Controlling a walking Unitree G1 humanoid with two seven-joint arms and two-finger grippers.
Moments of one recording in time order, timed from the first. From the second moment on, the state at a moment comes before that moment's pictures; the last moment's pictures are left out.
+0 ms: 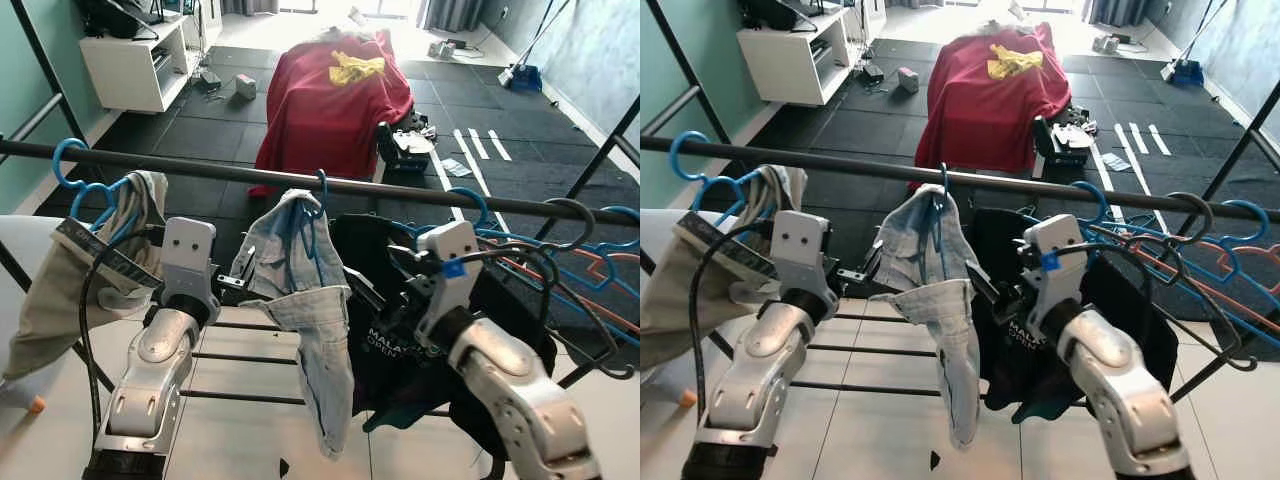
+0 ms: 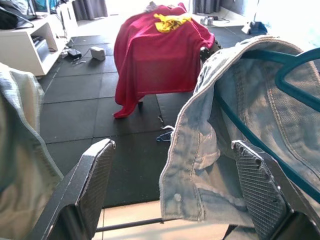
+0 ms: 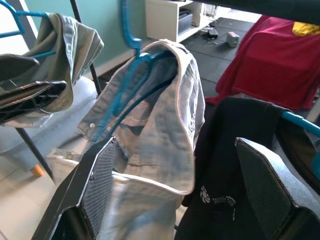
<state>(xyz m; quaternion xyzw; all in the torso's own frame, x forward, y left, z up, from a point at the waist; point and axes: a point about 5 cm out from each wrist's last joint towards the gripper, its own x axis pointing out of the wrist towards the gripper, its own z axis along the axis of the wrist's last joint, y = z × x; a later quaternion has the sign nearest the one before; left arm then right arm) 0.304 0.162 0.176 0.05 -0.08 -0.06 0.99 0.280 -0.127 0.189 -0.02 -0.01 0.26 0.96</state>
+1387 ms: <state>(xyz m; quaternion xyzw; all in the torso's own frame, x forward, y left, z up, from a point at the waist) 0.301 0.161 0.173 0.05 -0.08 -0.06 0.99 0.290 -0.102 0.147 -0.14 0.14 0.27 0.94</state>
